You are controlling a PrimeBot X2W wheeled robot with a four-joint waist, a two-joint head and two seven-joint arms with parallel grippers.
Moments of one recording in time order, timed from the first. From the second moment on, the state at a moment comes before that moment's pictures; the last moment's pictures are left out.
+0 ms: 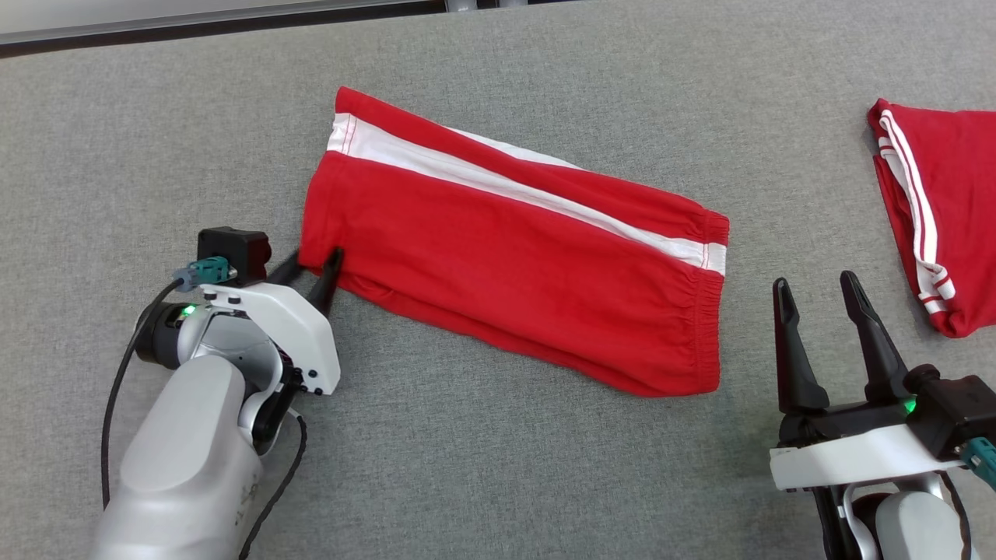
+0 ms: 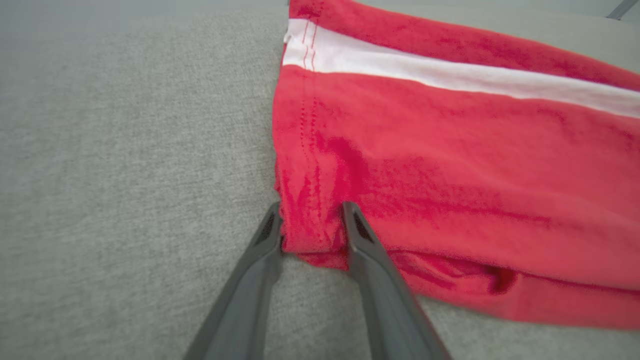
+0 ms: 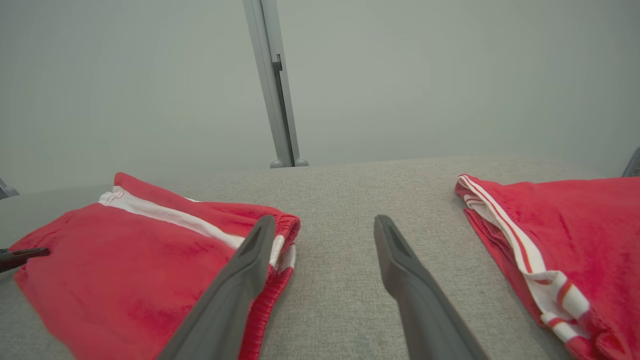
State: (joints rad) left arm -0.60 0.15 -0.30 0.71 -0.40 -0.11 0.08; right arm -0.12 -0.06 0.07 0.05 0.17 0.13 -0.19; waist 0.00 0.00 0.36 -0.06
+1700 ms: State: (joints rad) left arm -0.06 0.19 -0.13 0.12 -0.29 0.05 -0.26; right arm 0.02 -0.08 0.01 -0.03 0.13 0.13 -0.07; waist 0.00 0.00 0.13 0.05
